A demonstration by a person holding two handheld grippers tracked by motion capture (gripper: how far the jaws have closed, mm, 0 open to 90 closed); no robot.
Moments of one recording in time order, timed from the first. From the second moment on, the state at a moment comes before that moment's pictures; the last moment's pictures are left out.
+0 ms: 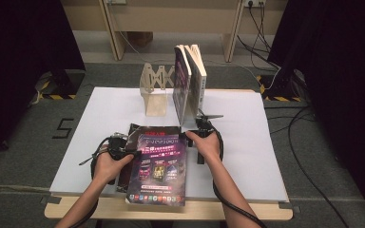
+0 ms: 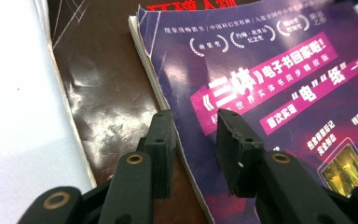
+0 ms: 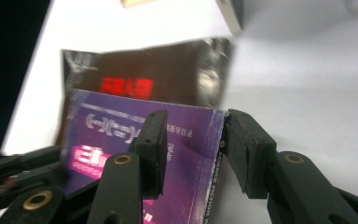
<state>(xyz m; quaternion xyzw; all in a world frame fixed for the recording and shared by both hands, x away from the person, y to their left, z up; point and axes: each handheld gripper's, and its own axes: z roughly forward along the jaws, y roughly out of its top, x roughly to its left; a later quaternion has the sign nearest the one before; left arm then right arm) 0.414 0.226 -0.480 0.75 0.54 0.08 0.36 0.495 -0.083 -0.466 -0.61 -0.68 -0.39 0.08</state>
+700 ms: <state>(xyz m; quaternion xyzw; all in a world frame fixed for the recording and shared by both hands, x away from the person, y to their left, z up) 0.414 0.234 -0.482 0.75 0.53 0.09 0.38 0.491 -0.070 -0.459 -0.55 -0.72 -0.40 0.13</state>
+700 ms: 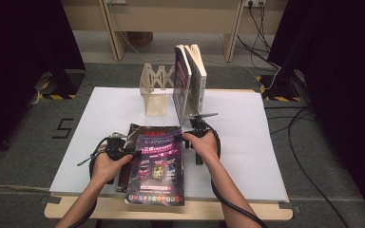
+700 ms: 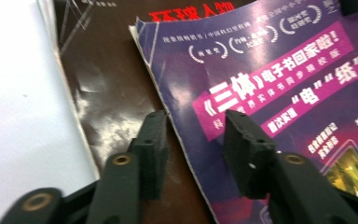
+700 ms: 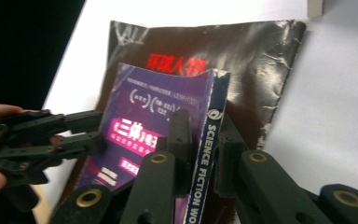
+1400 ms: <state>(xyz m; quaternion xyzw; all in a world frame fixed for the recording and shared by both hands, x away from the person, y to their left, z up) 0.412 0.308 -0.488 0.67 0.58 0.21 0.42 0.482 -0.071 -0.441 -0.53 -0.70 -0.45 0.14</state>
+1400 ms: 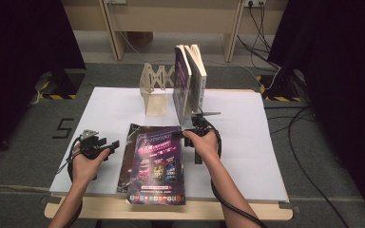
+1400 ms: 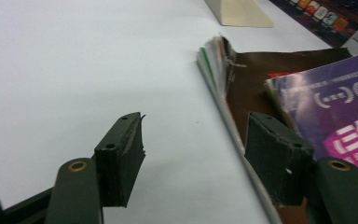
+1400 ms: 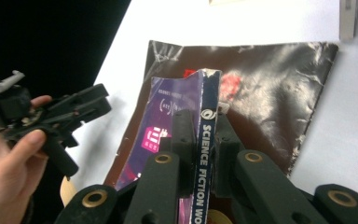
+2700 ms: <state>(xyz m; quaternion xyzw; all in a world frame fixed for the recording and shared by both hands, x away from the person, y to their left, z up) 0.406 0.313 -0.501 0.65 0.57 0.26 0.43 0.450 -0.074 -0.361 -0.46 -0.72 -0.52 0.04</state>
